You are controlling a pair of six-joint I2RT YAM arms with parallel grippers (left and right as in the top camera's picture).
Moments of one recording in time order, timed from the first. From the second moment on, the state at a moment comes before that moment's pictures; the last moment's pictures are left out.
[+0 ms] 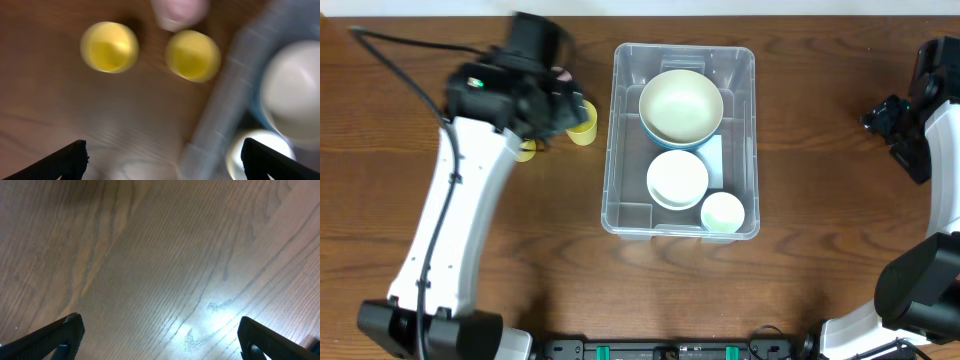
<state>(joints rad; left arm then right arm) -0.22 1.63 1.78 -1.33 -0.15 -0.59 -0.29 1.76 1.61 -1.21 0.23 0.72</state>
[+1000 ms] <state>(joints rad) 0.17 2.08 1.76 -1.26 -0.04 -0.58 -0.29 1.76 1.61 -1.21 0.23 0.72</state>
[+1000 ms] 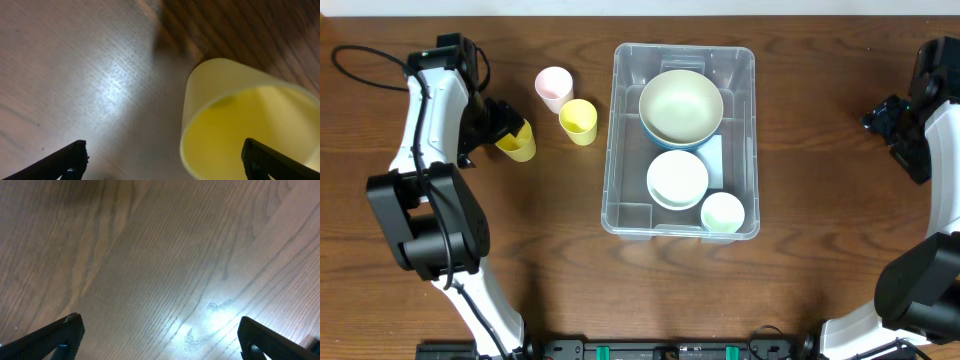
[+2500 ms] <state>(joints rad) 0.17 2.09 1.68 -1.13 -0.03 -0.56 -0.29 1.76 1.61 -1.21 0.23 0.72</state>
